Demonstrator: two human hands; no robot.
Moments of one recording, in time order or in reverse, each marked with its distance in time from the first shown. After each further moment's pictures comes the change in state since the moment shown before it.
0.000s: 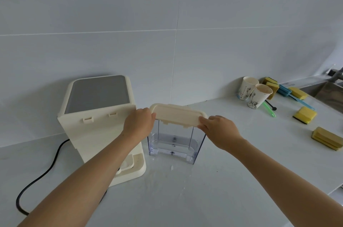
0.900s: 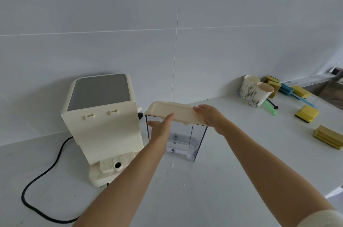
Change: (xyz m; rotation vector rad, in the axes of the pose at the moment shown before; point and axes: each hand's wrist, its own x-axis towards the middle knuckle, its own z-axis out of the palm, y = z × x) left_hand -0.029 0.070 0.001 -1.378 -0.218 -0.848; right_hand 0.045 0.003 0.009 1.179 -0.147 0.458
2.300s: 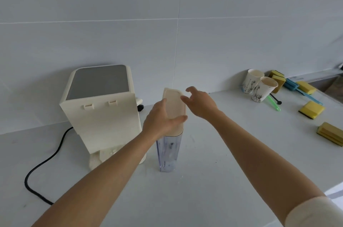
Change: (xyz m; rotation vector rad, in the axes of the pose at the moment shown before) left_hand -0.008 0.007 -0.013 0.828 -0.043 0.528; right_hand -0.007 -0.024 0.016 -0.617 0.101 -0.283
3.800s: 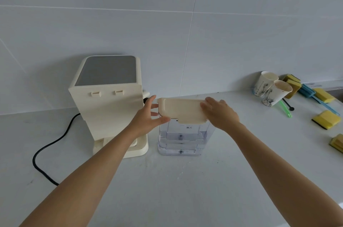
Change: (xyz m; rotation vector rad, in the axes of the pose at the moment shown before) left_hand 0.007 -0.061 -0.013 -0.249 -0.068 0.025; right_hand -0.025 0.034 -0.003 -0.343 -0.089 -0.063
